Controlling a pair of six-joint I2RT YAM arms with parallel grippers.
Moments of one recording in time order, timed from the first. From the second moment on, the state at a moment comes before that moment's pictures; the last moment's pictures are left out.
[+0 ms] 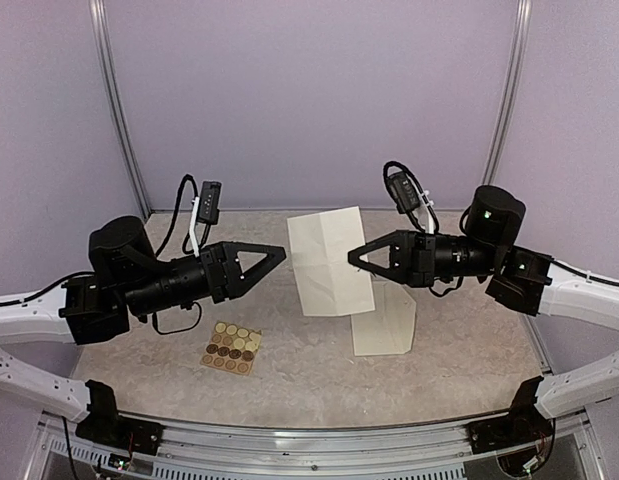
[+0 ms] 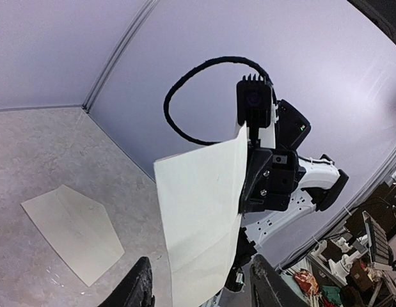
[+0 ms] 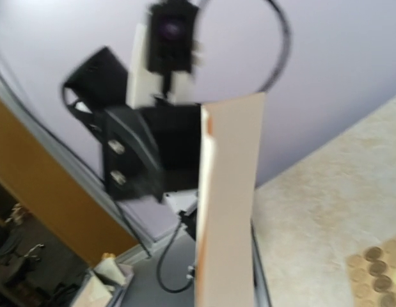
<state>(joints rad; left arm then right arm) -1.11 1.04 0.80 0.28 0.07 -0.64 0.86 1.13 0.87 0.30 -0.72 0.64</state>
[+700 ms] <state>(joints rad) -1.16 1.16 0.82 0.33 0.11 -0.67 0.89 1.22 0.93 0.21 -0.69 0.60</state>
